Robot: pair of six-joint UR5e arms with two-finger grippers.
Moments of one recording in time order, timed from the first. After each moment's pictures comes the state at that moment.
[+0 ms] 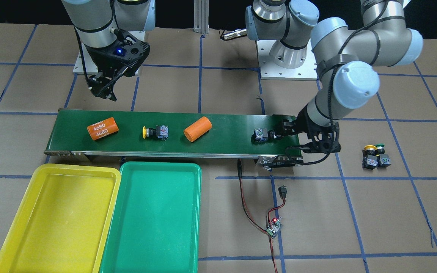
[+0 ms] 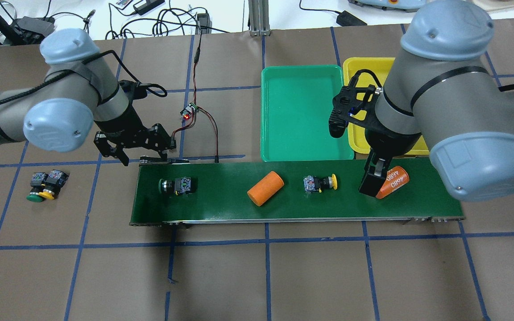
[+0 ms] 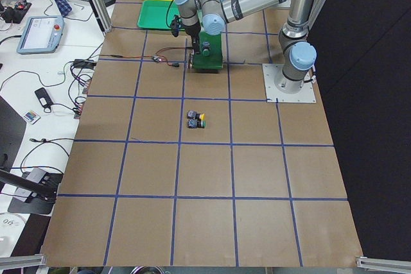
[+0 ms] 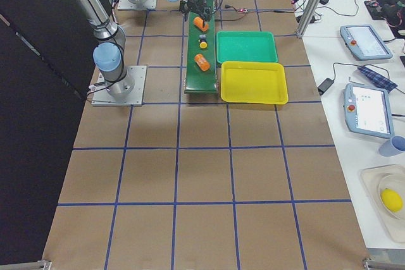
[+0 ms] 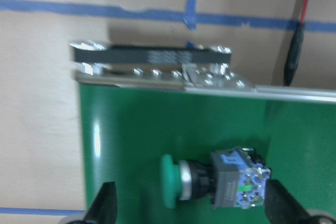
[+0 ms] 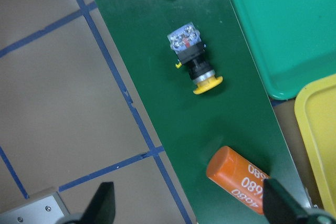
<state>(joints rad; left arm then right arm) -1.44 -1.75 -1.81 -1.36 1.53 0.10 1.67 -1.70 1.89 -1.69 -1.54 -1.06</state>
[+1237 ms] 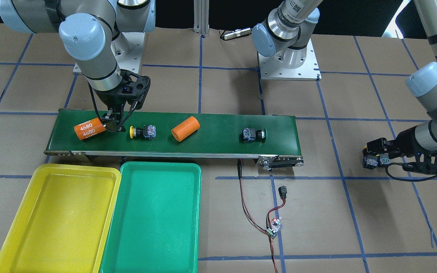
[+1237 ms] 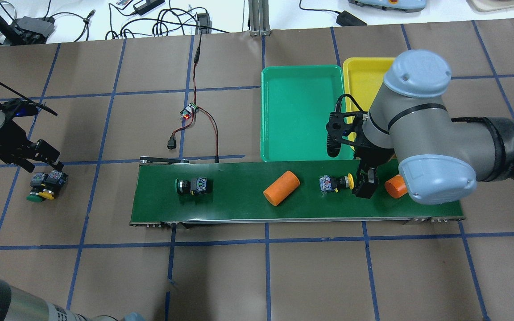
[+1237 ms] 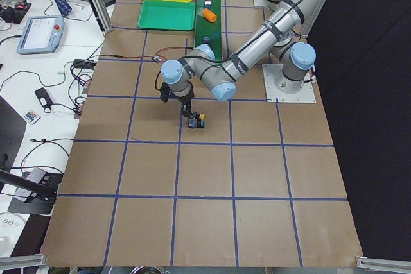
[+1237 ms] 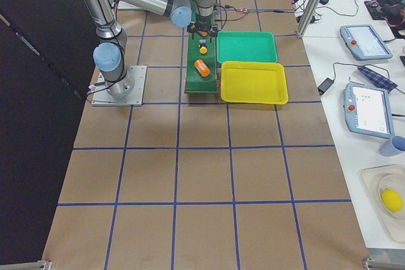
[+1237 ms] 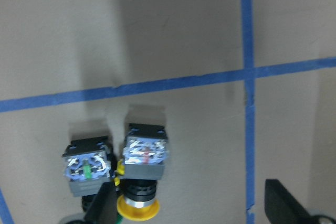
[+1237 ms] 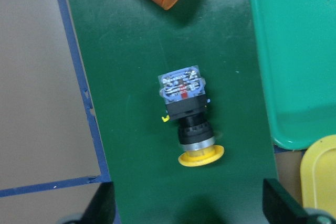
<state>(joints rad) -0.95 -1.96 -1.76 -1.23 1.57 0.70 1.62 -1.58 2.06 -1.99 -1.53 -1.34</state>
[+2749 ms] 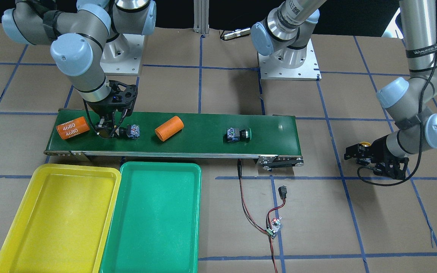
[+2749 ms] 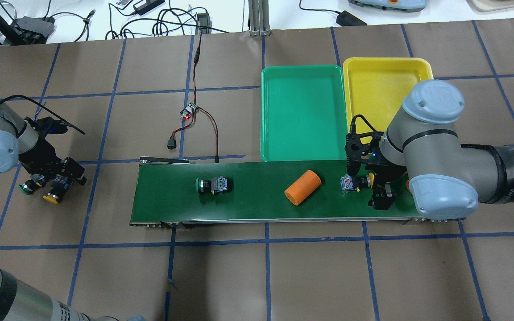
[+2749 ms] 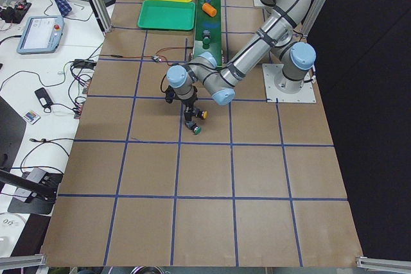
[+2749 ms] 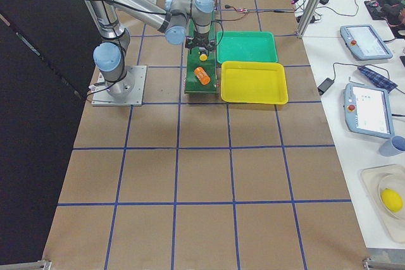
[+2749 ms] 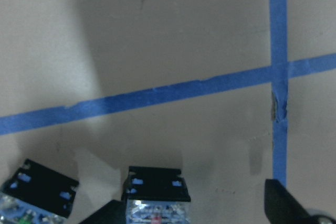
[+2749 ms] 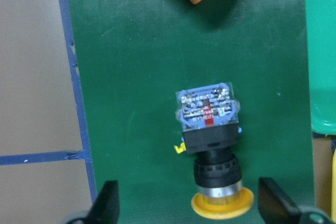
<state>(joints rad) -1.00 -1.99 -1.90 -1.03 1.60 0.74 1.53 -1.55 2.17 -2.12 -1.53 -1.50</state>
